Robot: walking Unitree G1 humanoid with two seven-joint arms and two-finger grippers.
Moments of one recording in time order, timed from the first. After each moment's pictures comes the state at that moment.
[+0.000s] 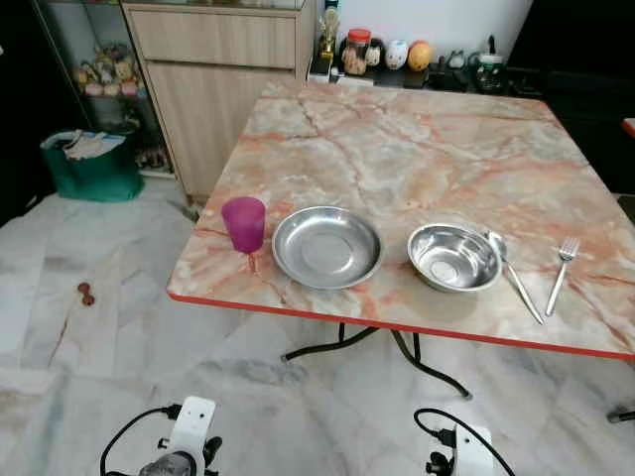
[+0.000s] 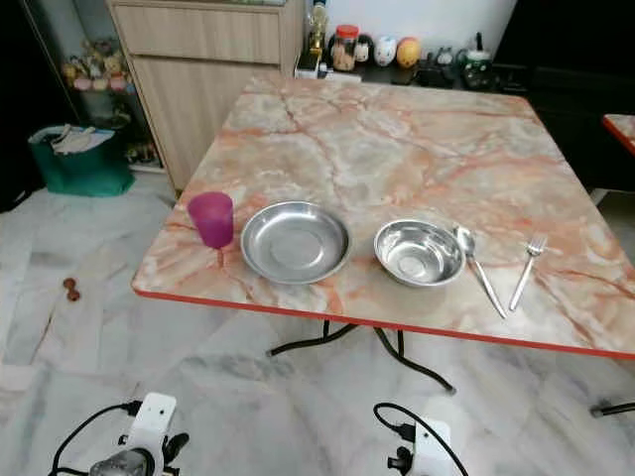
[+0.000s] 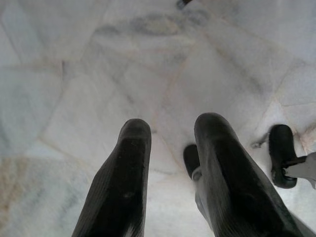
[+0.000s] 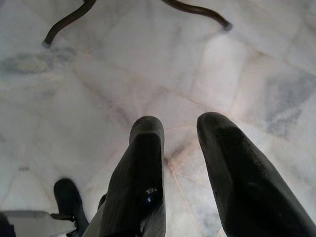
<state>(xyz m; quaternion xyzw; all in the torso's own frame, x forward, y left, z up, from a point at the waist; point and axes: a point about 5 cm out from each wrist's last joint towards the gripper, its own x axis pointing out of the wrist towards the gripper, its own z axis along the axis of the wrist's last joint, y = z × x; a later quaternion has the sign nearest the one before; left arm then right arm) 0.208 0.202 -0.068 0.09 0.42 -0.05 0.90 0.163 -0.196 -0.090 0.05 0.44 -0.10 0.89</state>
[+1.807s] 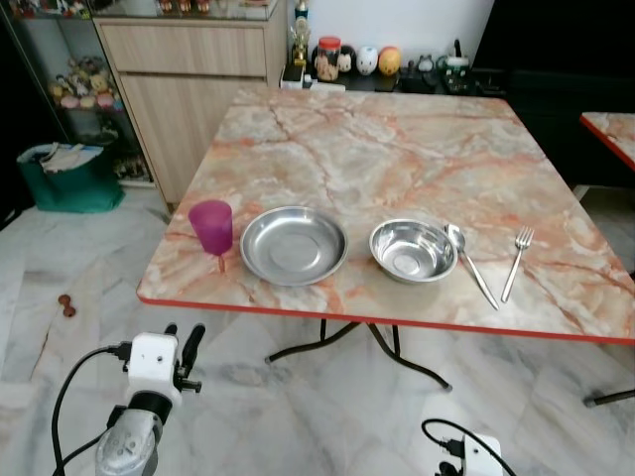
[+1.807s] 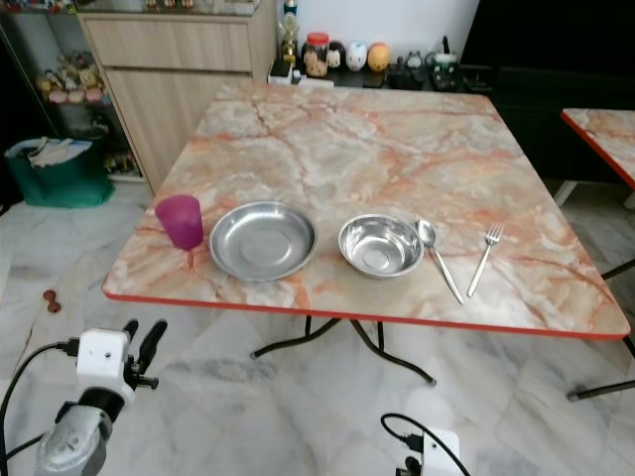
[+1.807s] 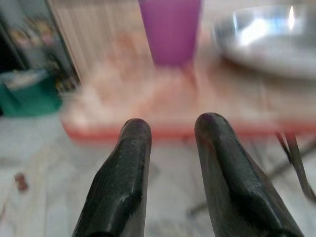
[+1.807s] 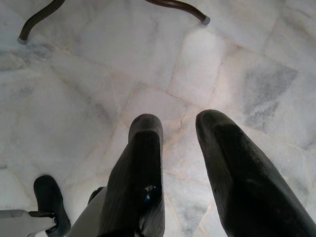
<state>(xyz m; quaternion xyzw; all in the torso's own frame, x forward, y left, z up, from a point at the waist) 0.250 0.210 0.091 0.07 -0.02 -0.01 1.00 0.154 -0.204 -0.092 0.04 0.44 -0.10 0.89</state>
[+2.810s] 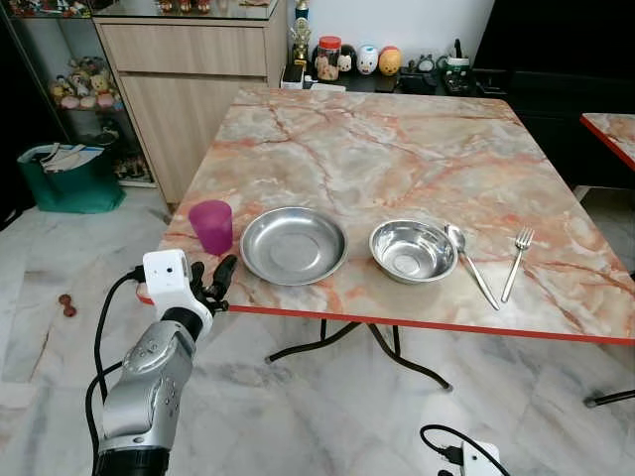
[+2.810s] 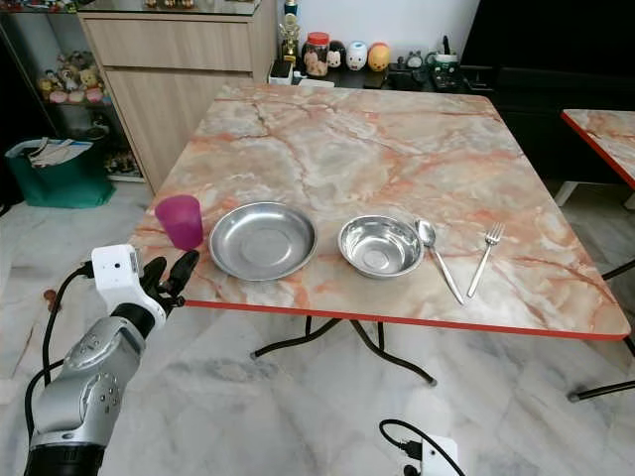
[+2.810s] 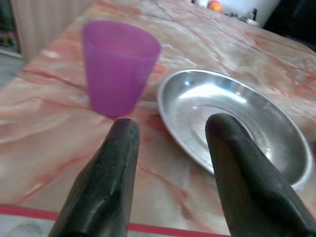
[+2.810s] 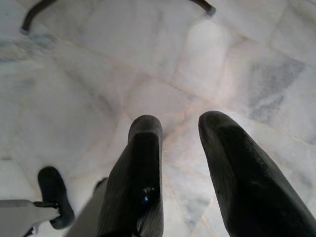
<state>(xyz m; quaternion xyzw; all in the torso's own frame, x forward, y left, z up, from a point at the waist) 0.302 0.174 0.135 -0.12 0.05 -0.06 0.99 0.152 -0.195 -0.095 0.05 0.45 -0.09 0.89</state>
